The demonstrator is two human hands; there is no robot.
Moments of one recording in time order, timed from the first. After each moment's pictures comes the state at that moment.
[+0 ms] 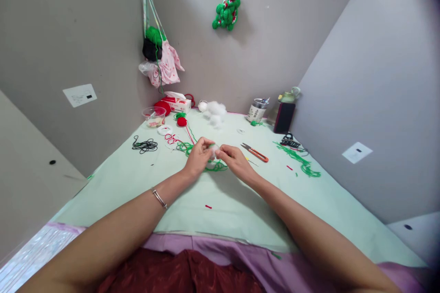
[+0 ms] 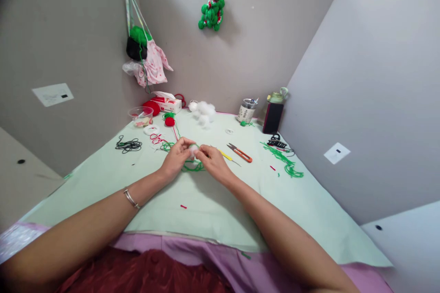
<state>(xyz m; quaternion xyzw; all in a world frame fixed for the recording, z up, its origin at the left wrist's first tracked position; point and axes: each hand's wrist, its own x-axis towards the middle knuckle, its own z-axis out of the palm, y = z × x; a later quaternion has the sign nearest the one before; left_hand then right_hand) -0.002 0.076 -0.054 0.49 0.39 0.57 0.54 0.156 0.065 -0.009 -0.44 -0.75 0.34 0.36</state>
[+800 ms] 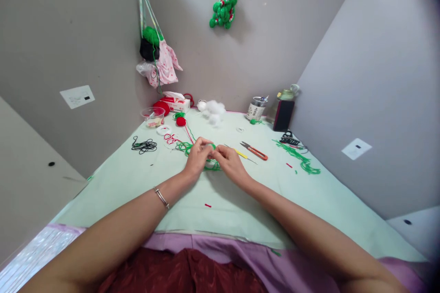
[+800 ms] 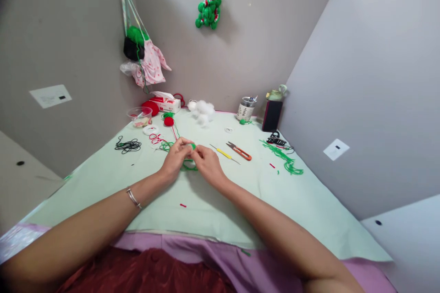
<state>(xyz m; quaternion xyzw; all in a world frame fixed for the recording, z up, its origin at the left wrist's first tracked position) 0.007 0.074 -0.056 0.46 0.41 0.59 0.52 0.141 0.059 -0.025 -0.46 -0.72 0.32 0.40</state>
